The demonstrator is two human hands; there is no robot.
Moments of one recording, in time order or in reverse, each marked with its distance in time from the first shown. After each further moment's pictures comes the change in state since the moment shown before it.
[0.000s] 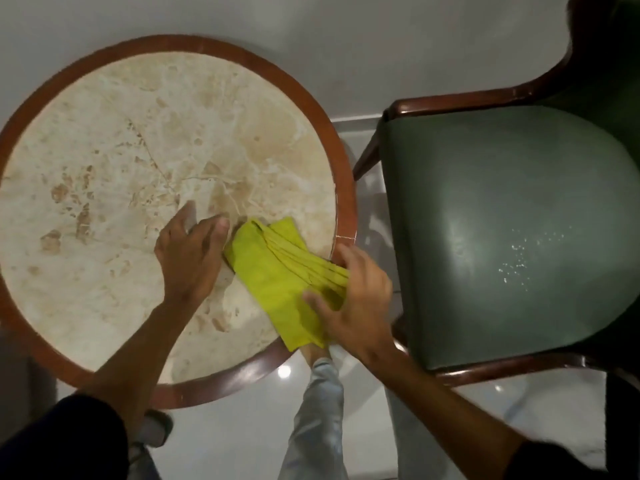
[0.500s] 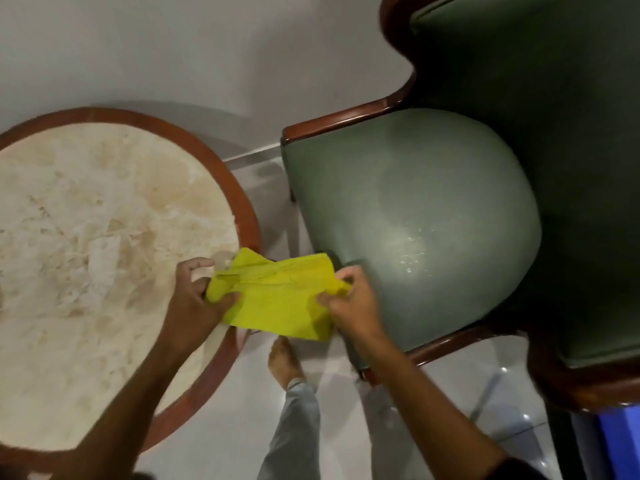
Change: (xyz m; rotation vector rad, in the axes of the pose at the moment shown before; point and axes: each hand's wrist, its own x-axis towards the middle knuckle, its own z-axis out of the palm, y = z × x) left_hand -0.060 0.138 0.030 -0.642 -0.379 -0.037; right_hand 0.003 0.073 -0.117 0.650 0.015 0.620
